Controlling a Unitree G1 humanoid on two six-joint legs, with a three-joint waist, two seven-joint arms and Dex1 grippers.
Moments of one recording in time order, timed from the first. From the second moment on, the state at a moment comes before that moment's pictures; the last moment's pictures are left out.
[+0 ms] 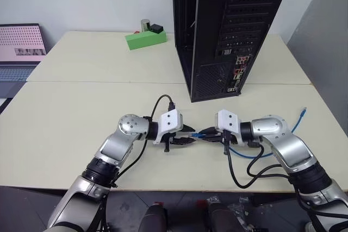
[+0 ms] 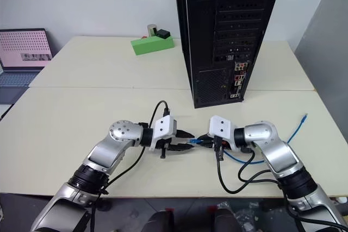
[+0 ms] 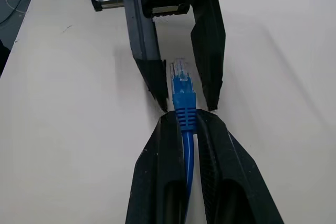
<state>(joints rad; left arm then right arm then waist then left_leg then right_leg) -0.54 0.50 -0.33 0.11 -0.13 0.17 -1.15 -0.48 -0.59 0.32 -0.15 0.14 0.36 1.09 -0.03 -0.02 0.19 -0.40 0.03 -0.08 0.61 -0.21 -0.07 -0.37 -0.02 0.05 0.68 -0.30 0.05</state>
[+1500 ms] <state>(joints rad) -0.56 0.48 -0.32 0.45 0.39 -1.08 -0.57 -0.39 -0.61 0.05 -0.29 0.66 0.90 1.00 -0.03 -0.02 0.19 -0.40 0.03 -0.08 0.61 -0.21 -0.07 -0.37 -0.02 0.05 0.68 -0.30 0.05</state>
